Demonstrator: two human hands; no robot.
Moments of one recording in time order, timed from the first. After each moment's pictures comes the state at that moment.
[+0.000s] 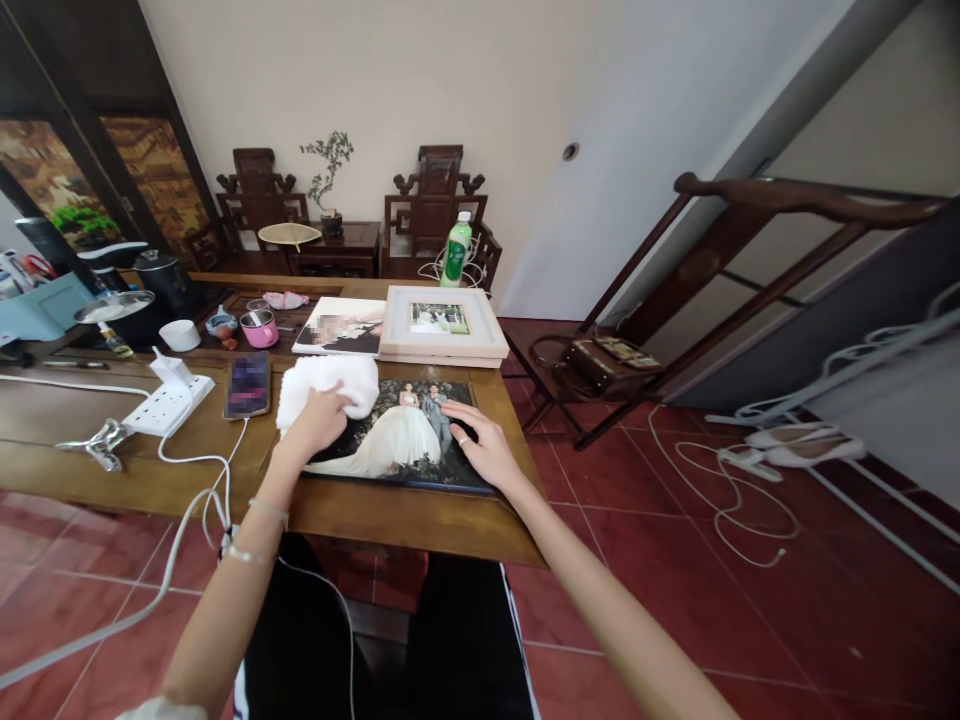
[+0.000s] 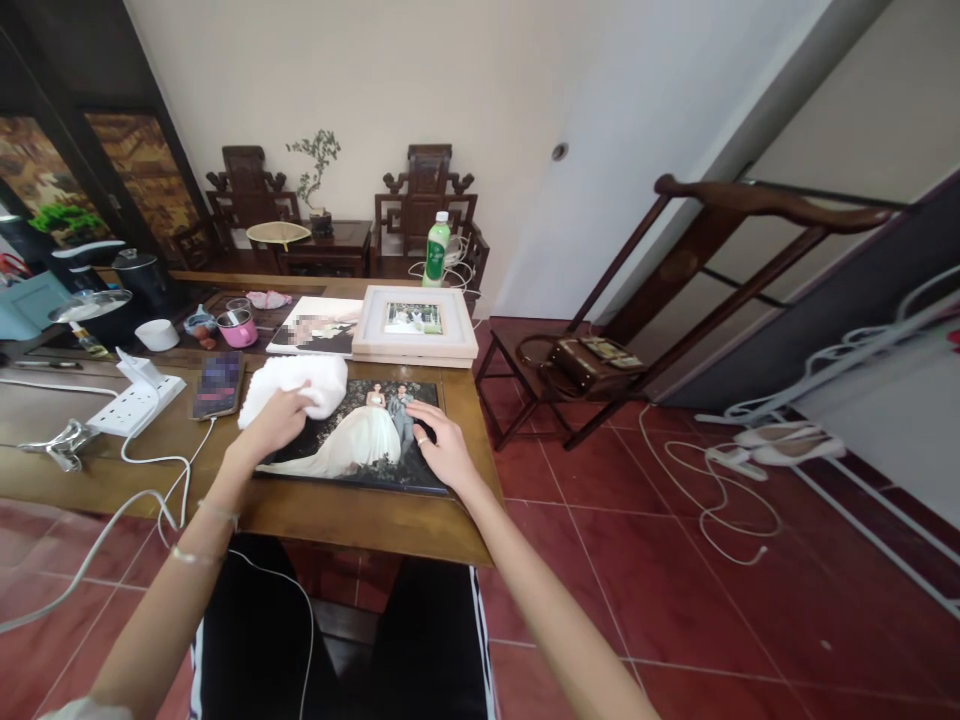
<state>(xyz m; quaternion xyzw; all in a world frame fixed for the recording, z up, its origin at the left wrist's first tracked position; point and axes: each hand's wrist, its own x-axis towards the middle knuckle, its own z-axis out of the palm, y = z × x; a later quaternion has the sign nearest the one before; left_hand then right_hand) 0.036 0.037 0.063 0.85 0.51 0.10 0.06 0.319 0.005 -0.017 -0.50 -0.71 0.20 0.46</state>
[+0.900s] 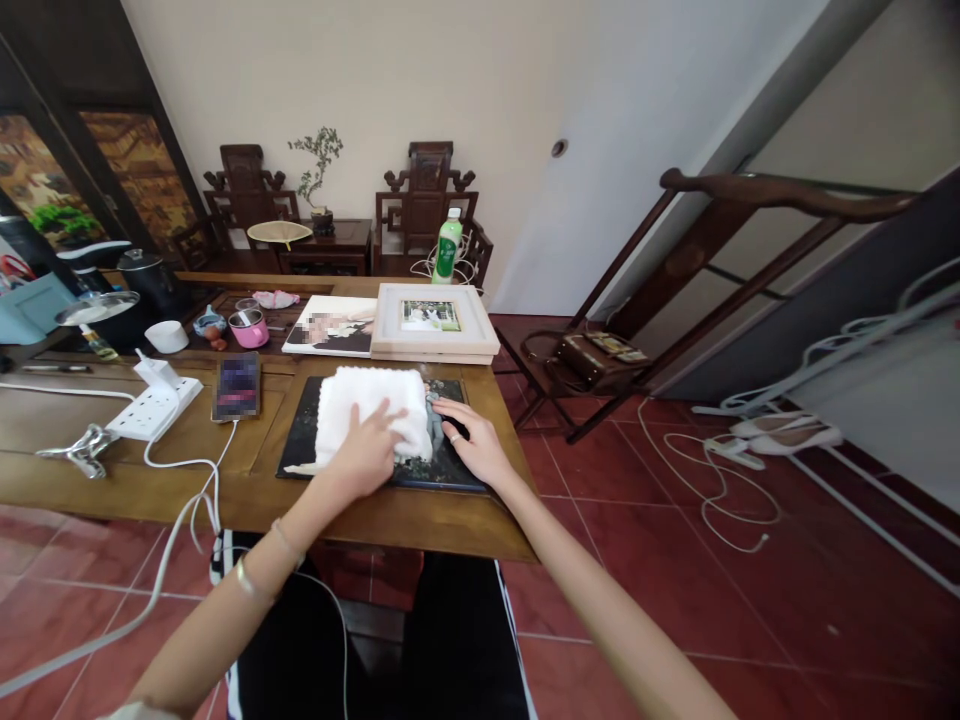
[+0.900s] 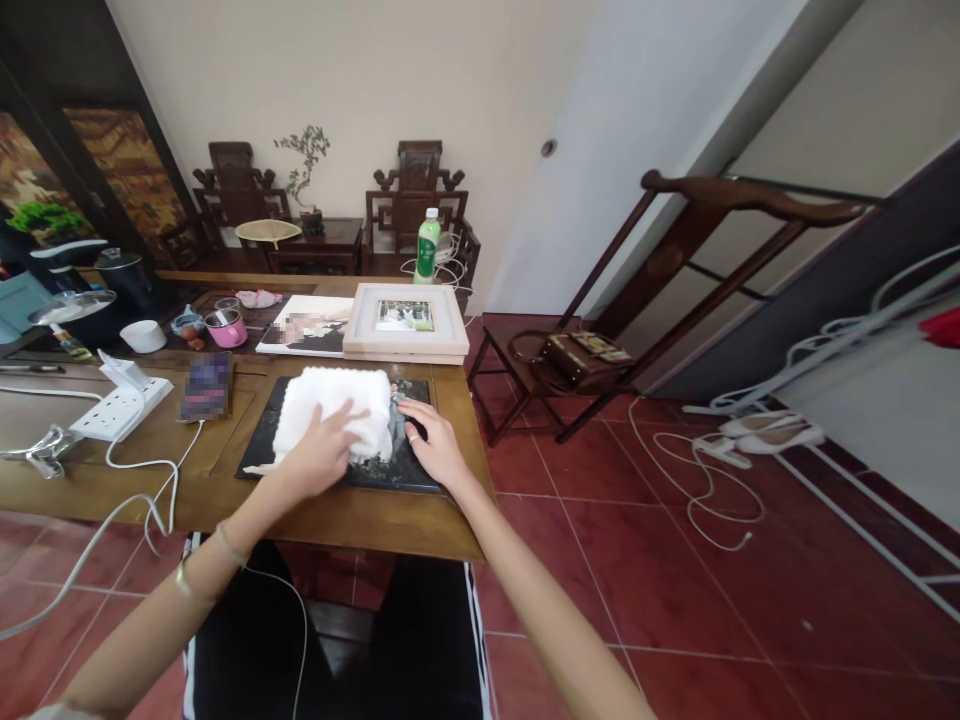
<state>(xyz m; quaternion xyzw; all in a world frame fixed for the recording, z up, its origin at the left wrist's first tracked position) 0.103 -0.015 0.057 0.90 0.42 0.04 0.10 0.317 0.004 -0.015 -0.49 -0.71 0.20 0.47</state>
